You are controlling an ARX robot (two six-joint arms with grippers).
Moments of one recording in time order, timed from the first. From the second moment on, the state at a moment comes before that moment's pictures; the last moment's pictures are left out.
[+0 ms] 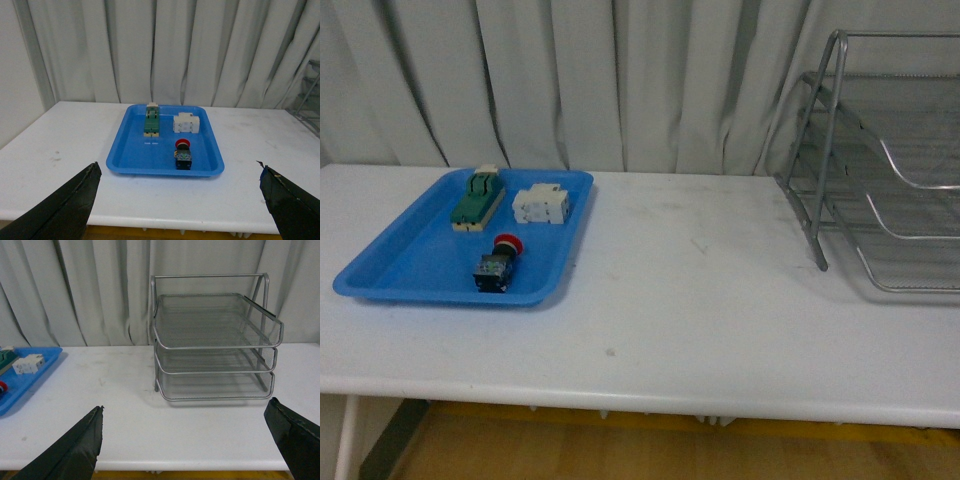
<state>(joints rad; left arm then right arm) 0.00 0.01 0.01 0.00 0.00 0.00 0.00 0.00 0.01 0.00 0.00 0.00</state>
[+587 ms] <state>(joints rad) 0.00 0.01 0.01 0.00 0.00 0.00 0.00 0.00 0.01 0.00 0.00 0.00</state>
